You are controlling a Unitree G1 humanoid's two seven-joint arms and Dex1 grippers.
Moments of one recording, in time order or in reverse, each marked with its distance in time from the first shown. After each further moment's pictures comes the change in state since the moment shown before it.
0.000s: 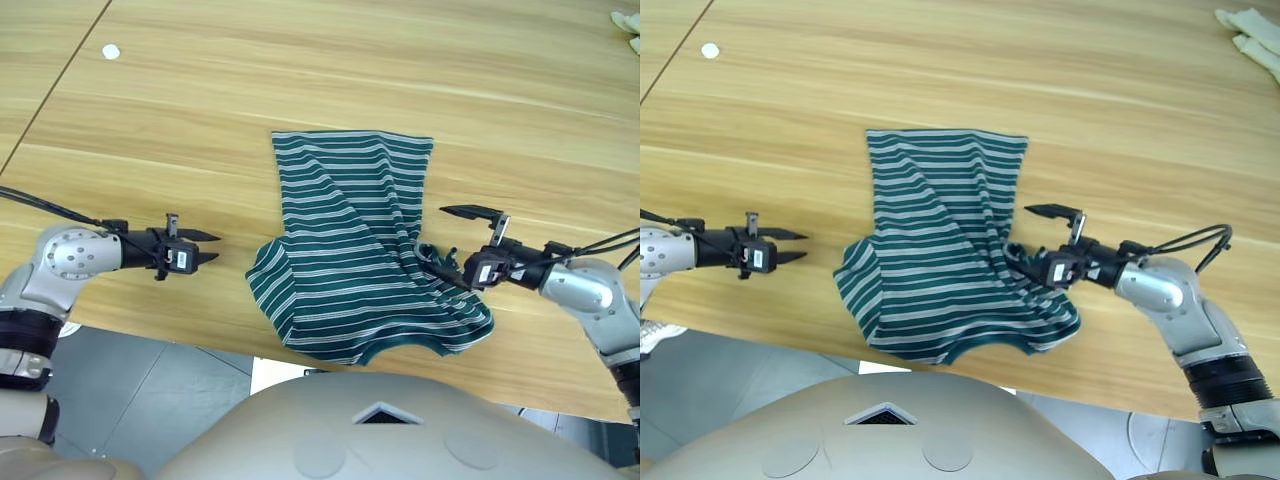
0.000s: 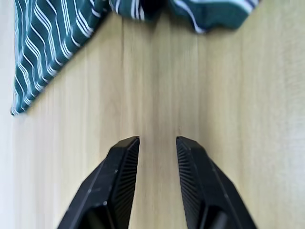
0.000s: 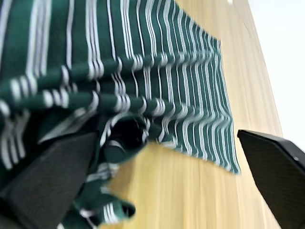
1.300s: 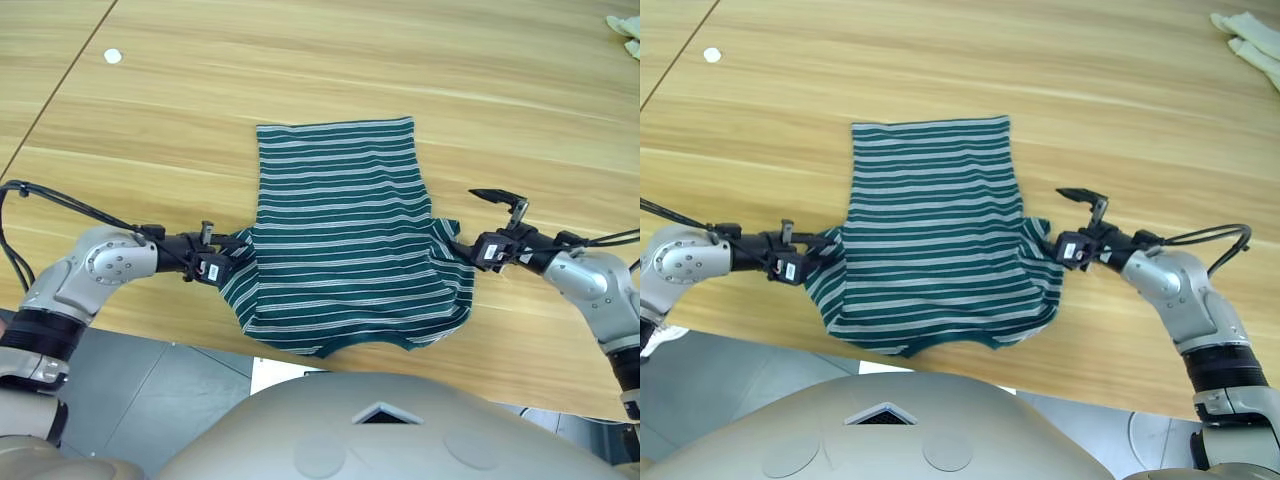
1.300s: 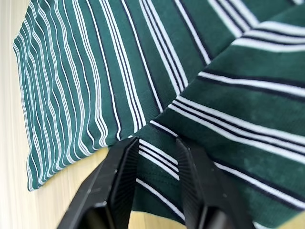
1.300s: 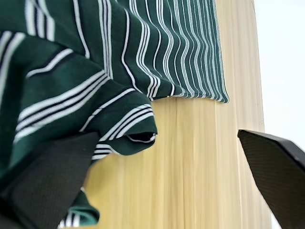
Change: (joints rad) left arm -0.005 -0.014 -0.090 -0.096 0.181 0.051 0.110; right arm -0.053 0.031 -0.041 0.137 -0.166 0.064 -0.124
